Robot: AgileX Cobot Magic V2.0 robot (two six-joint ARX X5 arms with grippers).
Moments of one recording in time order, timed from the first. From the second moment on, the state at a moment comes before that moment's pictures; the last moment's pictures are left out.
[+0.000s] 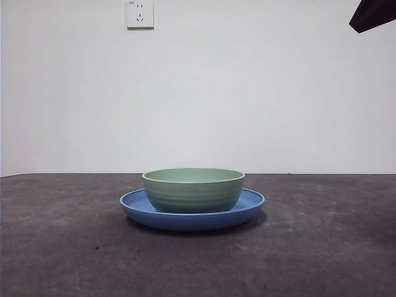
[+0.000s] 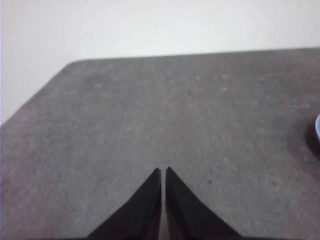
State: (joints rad) left arm 0.01 0.01 0.03 -0.18 0.02 0.06; right arm 0.57 0.67 0.78 -0.69 -0.21 0.27
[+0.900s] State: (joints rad) left arm 0.01 0.01 0.03 -0.18 0.02 0.06; right arm 0.53 0.65 0.78 -0.69 -0.13 0.21
